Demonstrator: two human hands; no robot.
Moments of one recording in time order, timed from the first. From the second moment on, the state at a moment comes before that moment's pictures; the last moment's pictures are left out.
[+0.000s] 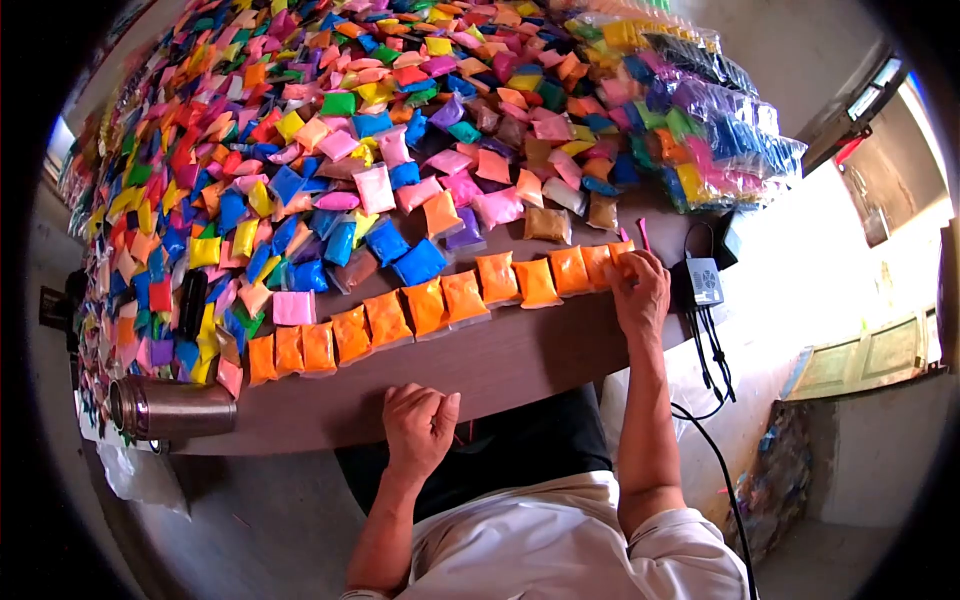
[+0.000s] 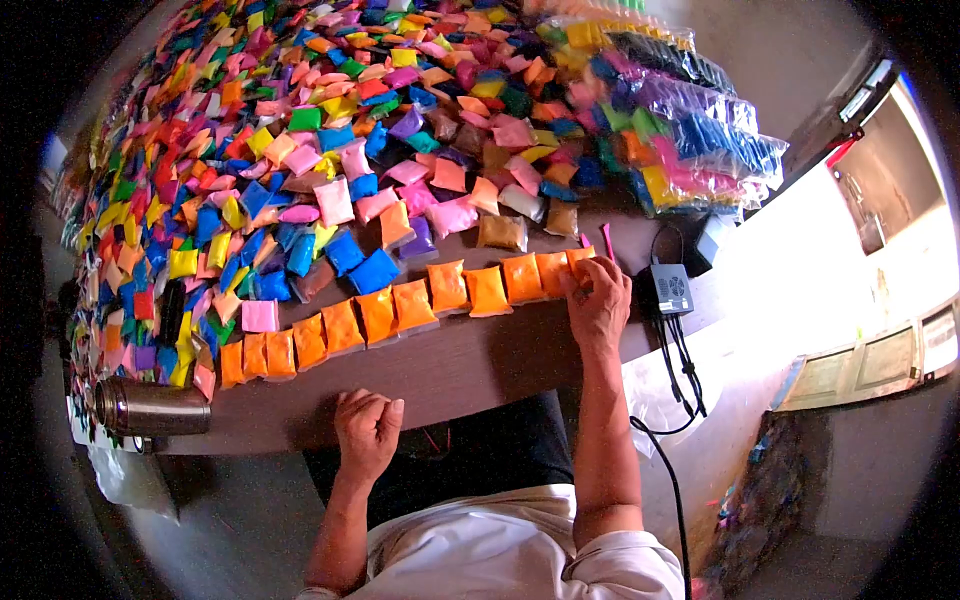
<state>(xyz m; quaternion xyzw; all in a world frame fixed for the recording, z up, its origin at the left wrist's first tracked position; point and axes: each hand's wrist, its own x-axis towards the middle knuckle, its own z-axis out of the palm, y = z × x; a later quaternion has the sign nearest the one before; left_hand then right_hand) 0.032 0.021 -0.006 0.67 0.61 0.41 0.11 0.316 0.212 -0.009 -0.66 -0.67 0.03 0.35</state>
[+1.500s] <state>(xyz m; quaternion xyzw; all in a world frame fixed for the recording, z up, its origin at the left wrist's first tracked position) 0.029 0.019 -0.012 0.65 0.60 0.46 0.07 0.117 0.161 0.032 -0.28 -0.89 0.22 0.29</state>
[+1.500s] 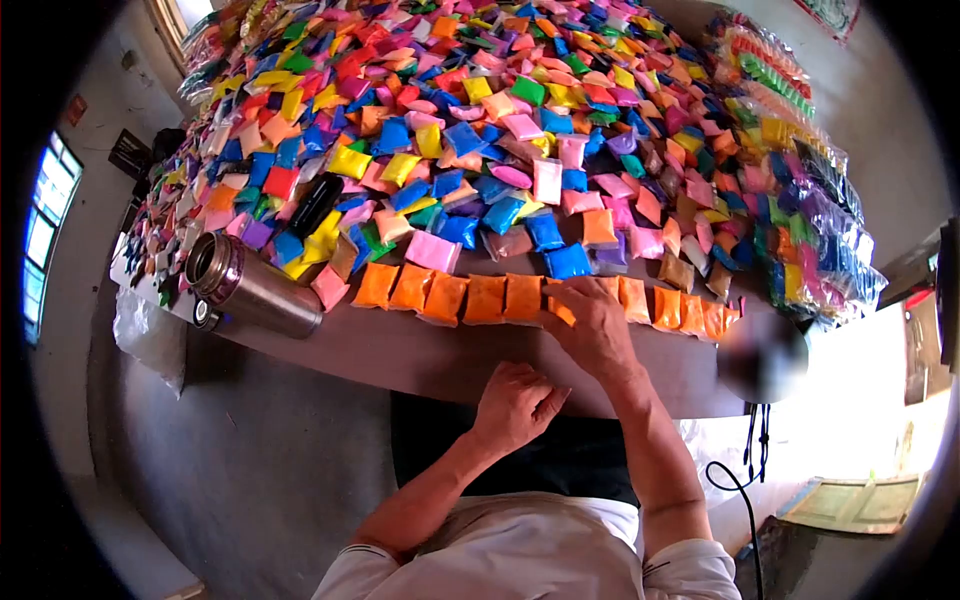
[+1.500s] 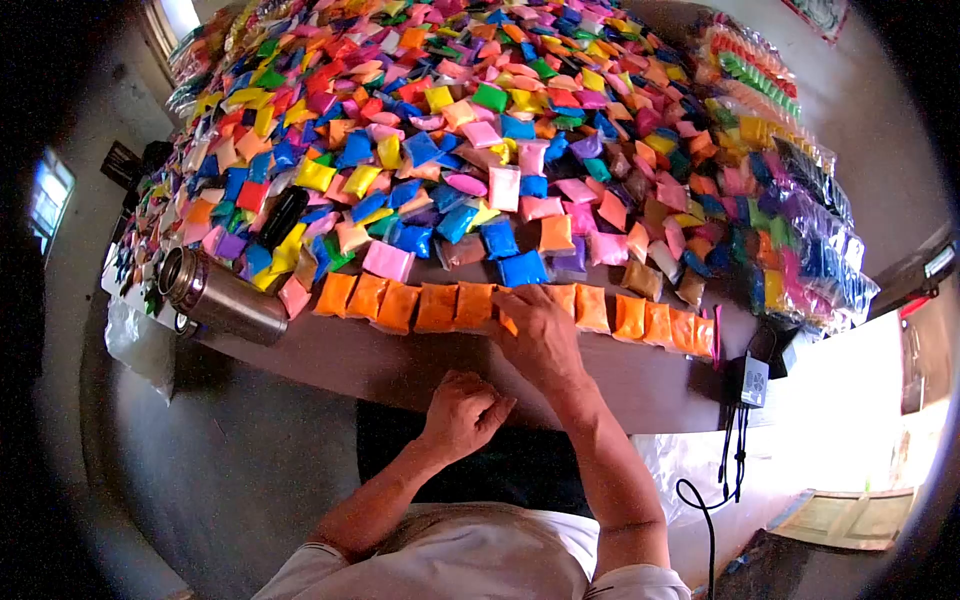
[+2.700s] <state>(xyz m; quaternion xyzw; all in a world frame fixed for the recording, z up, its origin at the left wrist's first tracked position) 0.027 0.010 -0.027 0.64 0.60 0.45 0.14 -0.024 0.120 0.021 -0.03 -0.97 0.12 0.19</state>
